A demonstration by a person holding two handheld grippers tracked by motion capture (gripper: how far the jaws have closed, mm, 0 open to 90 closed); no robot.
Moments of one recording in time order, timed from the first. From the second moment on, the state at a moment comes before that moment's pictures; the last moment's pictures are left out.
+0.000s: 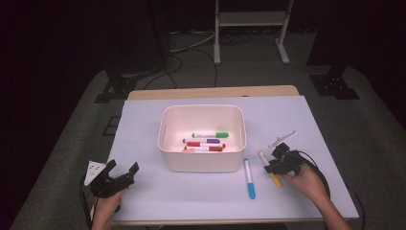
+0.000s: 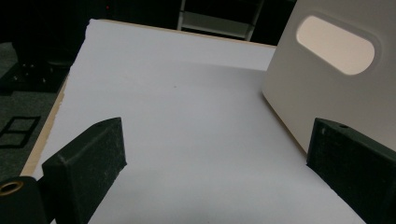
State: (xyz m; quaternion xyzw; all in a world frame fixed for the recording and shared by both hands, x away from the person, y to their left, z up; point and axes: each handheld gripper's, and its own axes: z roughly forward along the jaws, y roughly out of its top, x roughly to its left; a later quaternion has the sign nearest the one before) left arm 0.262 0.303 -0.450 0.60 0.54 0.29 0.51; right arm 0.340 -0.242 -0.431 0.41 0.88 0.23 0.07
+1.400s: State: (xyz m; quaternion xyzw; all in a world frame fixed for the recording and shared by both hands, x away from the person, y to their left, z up) left arm 0.262 0.303 -0.450 0.60 0.54 0.29 0.51; right arm 0.334 -0.255 -0.264 0.32 0.89 0.32 0.05
